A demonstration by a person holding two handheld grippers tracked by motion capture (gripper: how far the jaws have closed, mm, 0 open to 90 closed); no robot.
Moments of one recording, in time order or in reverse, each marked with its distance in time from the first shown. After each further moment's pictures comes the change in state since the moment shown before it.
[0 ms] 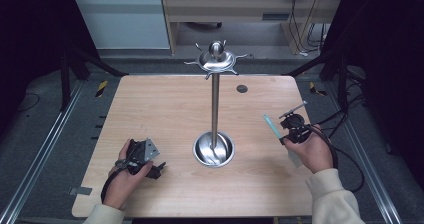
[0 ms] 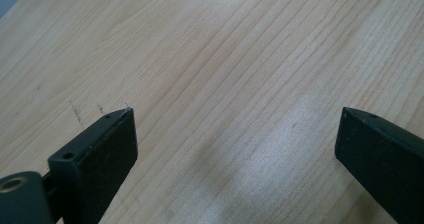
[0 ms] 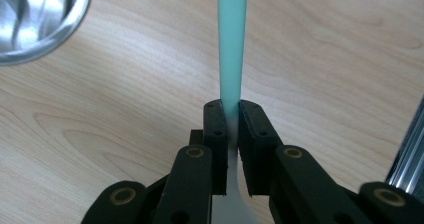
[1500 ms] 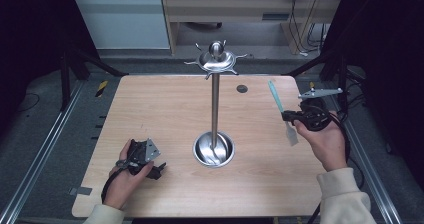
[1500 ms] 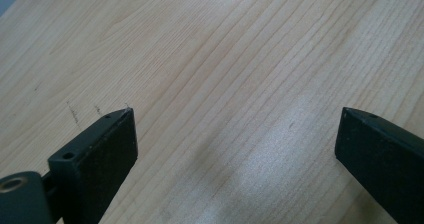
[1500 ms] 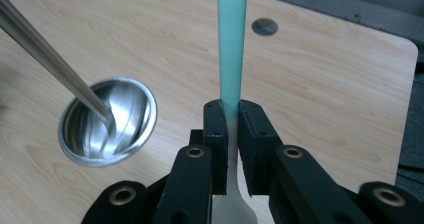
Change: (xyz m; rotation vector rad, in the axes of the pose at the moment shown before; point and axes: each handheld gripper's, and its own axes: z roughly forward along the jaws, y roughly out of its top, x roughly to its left) left arm -0.002 0.001 0.001 0.003 -0.002 0.007; right arm -0.011 0.007 -0.074 -0.457 0.106 0.016
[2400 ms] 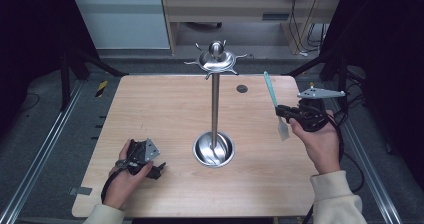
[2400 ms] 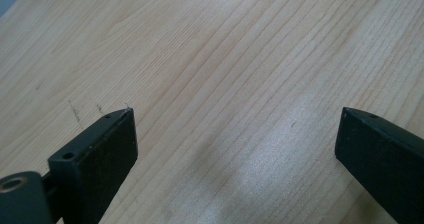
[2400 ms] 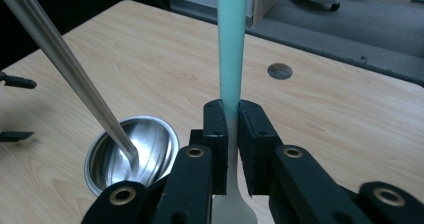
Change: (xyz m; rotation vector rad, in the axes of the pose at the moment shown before) left arm 0.001 -0.001 0.000 -0.001 0.005 -0.003; right arm 0.020 0.006 -0.009 -0.163 0.042 -0.011
